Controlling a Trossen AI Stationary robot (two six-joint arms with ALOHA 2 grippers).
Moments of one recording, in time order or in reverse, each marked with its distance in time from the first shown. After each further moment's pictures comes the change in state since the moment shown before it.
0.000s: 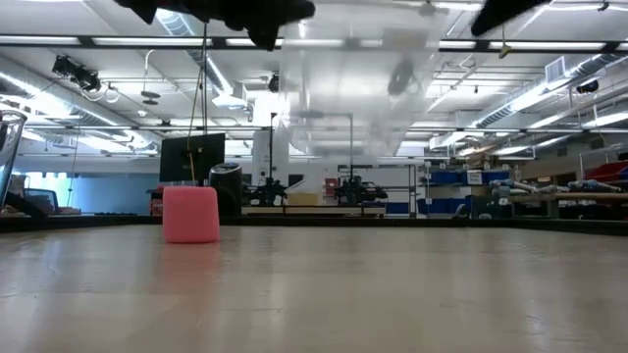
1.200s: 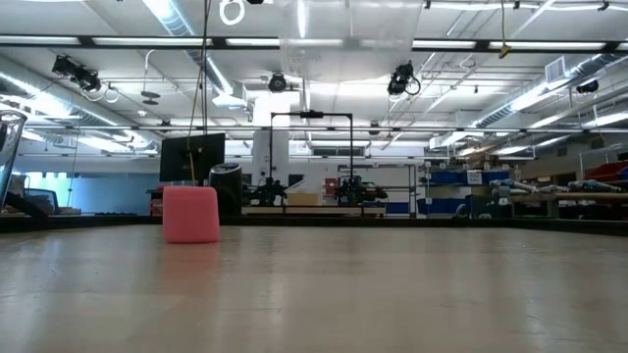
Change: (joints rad) left arm -0.040 -0.136 -0.001 0.066 0.038 0.049; right arm 0.094 -0.002 0.000 0.550 0.491 -0.361
